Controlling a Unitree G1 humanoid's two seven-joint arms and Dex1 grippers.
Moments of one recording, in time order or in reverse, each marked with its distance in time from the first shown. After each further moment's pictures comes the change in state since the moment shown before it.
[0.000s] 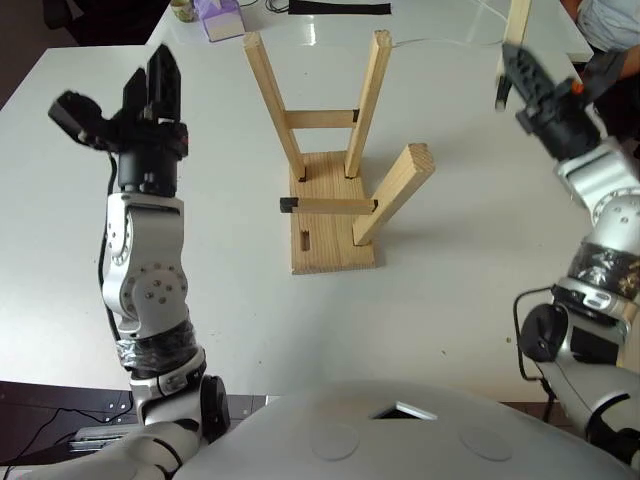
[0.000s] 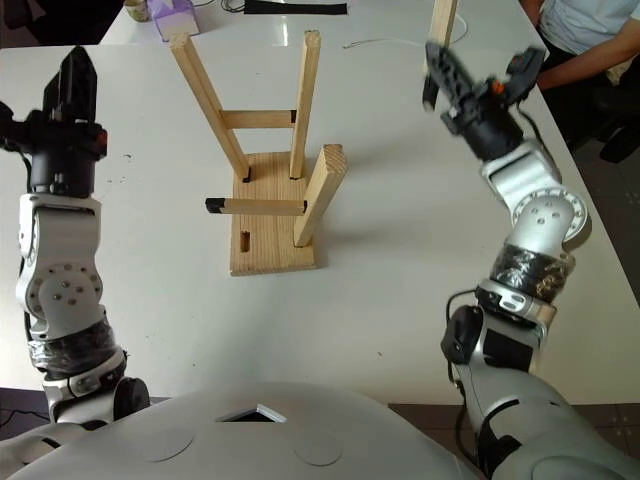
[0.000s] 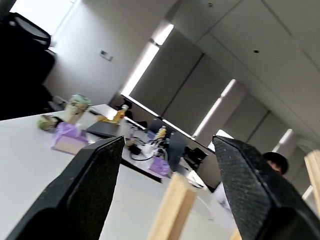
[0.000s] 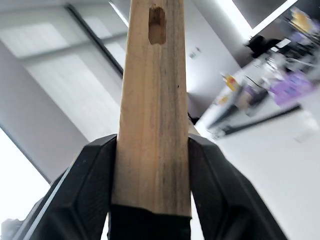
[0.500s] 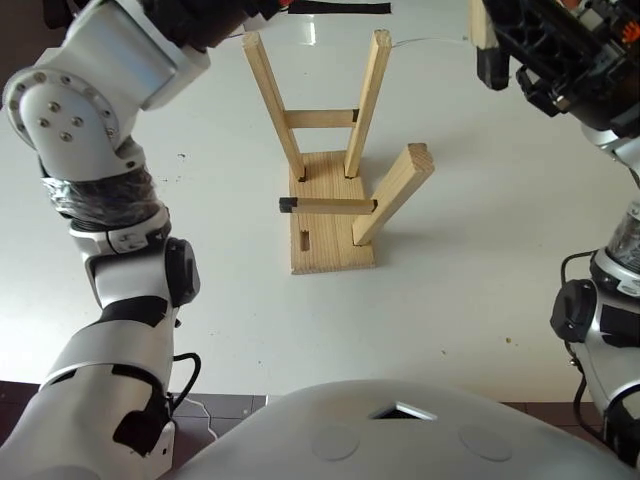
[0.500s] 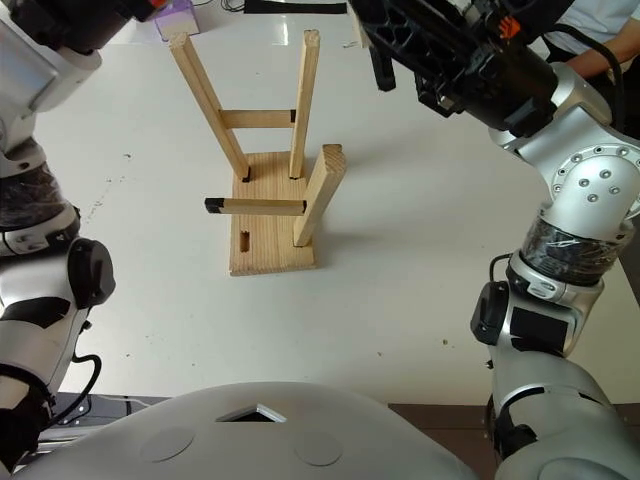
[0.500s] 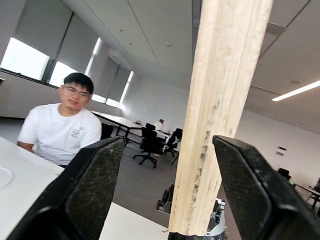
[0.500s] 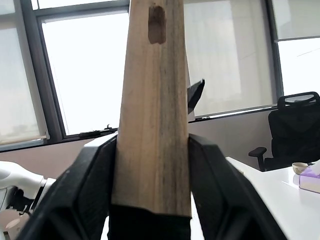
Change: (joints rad) left arm -0.685 0.205 -0.104 0.374 -0.555 0.578 -0.274; right arm 0.046 -0.228 0.196 -0.279 0.112 0.087 0.426
